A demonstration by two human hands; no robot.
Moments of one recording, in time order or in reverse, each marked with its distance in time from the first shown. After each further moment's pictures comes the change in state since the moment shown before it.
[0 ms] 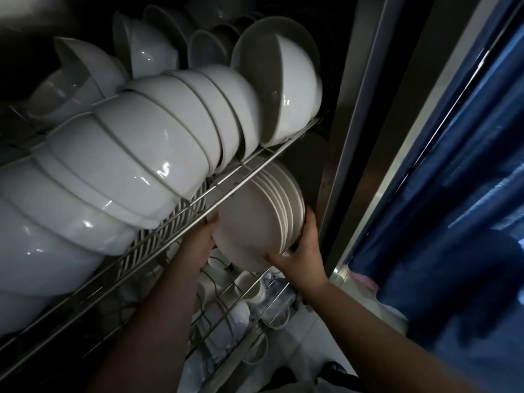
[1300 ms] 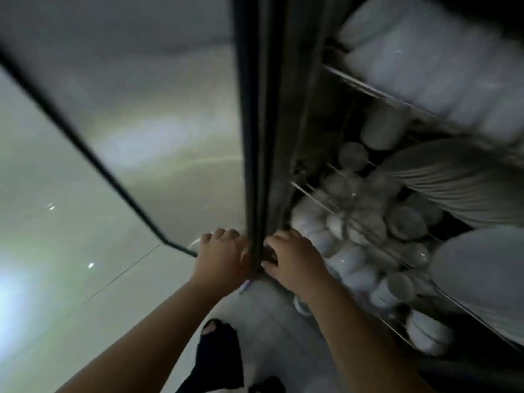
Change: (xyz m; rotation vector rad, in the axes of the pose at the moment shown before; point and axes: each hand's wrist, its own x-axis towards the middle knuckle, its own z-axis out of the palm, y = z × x) left_hand -0.435 -0.188 0.023 1.025 1.230 -0.399; right_hand -0.217 -0.049 0.085 -0.590 -1.579 -1.316
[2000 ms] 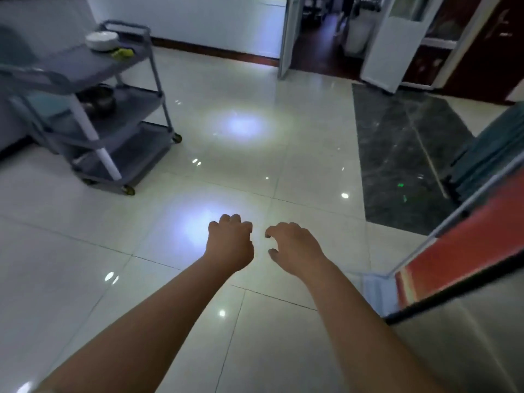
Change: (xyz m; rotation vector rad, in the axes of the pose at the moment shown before) left_hand -0.324 -0.641 -0.149 0.091 0.192 -1.114; right_hand 0.264 -0.730 0.210 -0.132 -0.285 -0.995
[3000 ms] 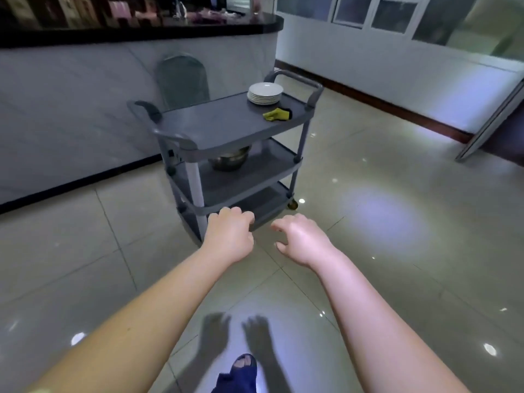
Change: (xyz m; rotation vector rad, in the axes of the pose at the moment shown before) left_hand 0.626 -0.547 -0.061 0.022 0.137 -0.579; right_hand 0.923 -0.149 0.005 -0.064 -0.096 -0.672
